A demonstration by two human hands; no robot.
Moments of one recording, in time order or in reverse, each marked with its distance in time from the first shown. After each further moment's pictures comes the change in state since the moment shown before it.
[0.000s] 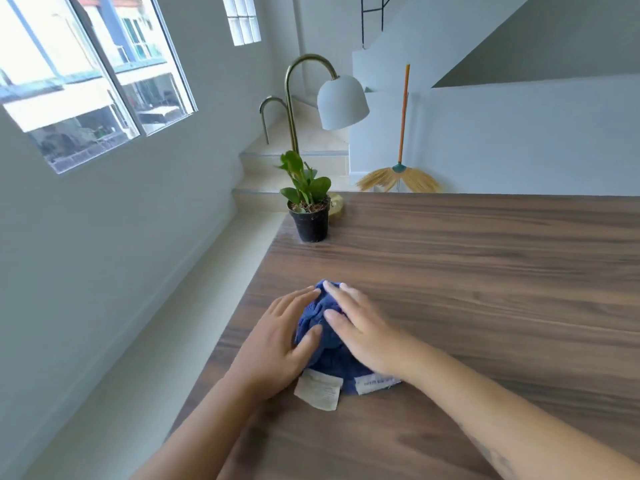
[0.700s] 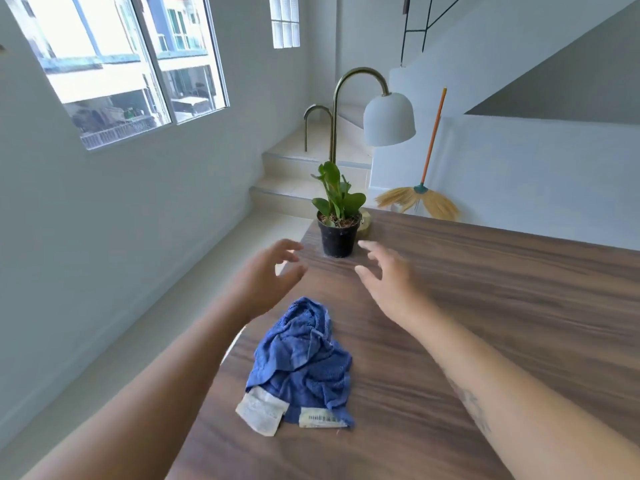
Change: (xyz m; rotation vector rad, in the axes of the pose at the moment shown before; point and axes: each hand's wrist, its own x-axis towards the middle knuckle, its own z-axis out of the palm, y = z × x) left_hand 0.076 -0.049 -0.062 -0.079 0.132 -0.267; right_hand 0.083 -0.010 -0.049 -0.006 0.367 -0.041
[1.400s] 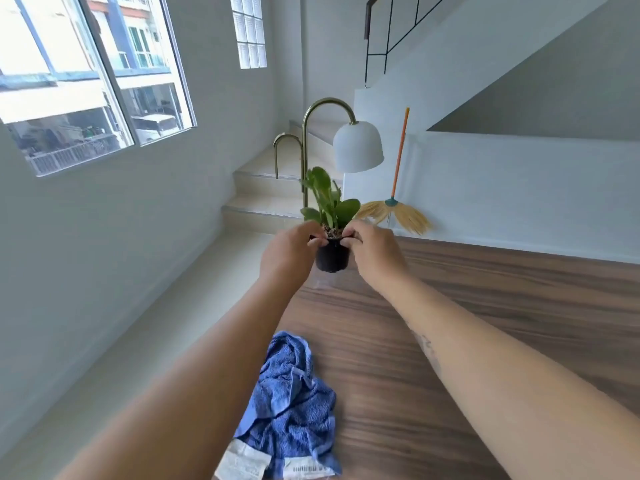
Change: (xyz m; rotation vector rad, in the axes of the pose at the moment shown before) left_hand 0.092 0.067 0.031 0.035 0.129 0.016; right_hand 0.075 -0.008 -0.030 0.019 0.190 -0.003
